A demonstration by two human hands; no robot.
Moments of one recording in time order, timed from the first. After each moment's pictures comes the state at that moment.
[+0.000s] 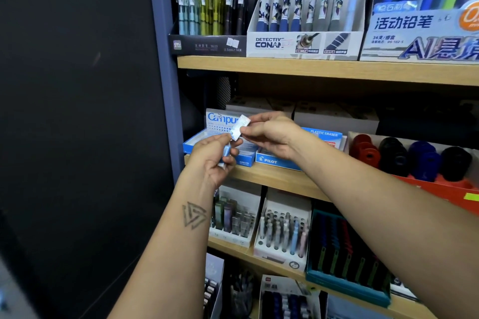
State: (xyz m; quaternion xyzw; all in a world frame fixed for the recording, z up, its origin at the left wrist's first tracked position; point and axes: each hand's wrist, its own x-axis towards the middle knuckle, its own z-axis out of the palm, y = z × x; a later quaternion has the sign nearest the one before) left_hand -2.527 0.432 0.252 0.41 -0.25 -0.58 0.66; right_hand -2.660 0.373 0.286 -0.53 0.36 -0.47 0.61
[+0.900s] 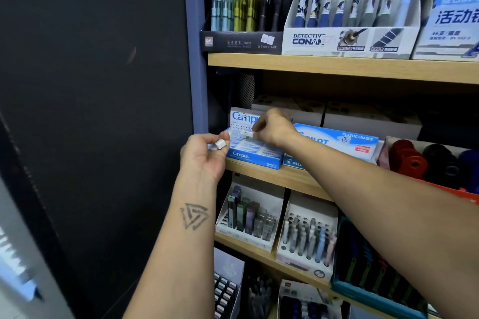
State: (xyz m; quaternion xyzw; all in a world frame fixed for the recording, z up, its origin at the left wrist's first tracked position) left_hand -2.472 0.445 0.263 0.26 -0.05 -0.55 0.79; right_hand -2.601 0.327 0.278 -0.77 0.54 -0.30 0.12
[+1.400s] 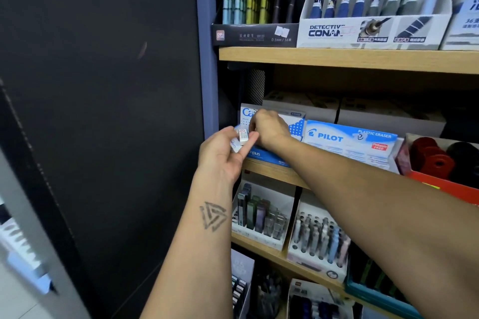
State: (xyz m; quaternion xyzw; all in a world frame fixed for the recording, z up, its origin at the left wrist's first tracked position) left_hand -2.481 0.444 0.258 0.28 -0.13 -0.57 0.76; right_hand -2.561 0.320 0.263 -0.81 0.54 -0.23 0.00
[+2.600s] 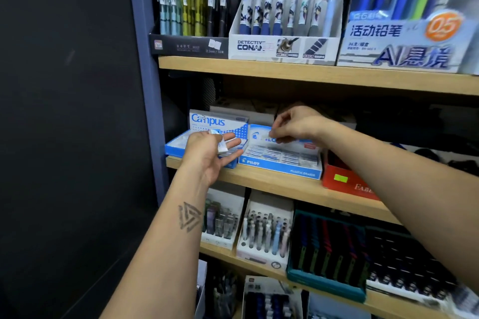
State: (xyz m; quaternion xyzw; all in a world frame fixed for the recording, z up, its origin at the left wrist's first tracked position) left_hand -2.550 0.434 0.264 0.40 -0.30 -0.54 0.68; right_hand -2.743 0.357 0.317 -0.74 0.55 -0.29 0.27
